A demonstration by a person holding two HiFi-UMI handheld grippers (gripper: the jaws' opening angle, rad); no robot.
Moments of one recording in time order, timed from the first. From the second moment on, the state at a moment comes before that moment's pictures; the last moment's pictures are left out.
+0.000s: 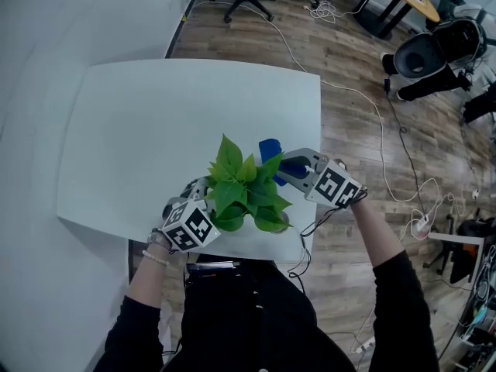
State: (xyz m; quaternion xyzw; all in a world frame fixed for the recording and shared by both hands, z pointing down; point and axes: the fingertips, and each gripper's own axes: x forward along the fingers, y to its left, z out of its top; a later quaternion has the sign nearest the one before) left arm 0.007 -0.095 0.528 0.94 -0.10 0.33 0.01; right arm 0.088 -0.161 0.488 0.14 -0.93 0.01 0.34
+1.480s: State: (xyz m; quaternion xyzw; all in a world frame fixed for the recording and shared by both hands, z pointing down) left arm 0.006 -0.097 0.525 0.94 -0.14 0.32 0.05; right arm 0.021 -0.044 0.513 0.28 -0.92 0.12 0.26
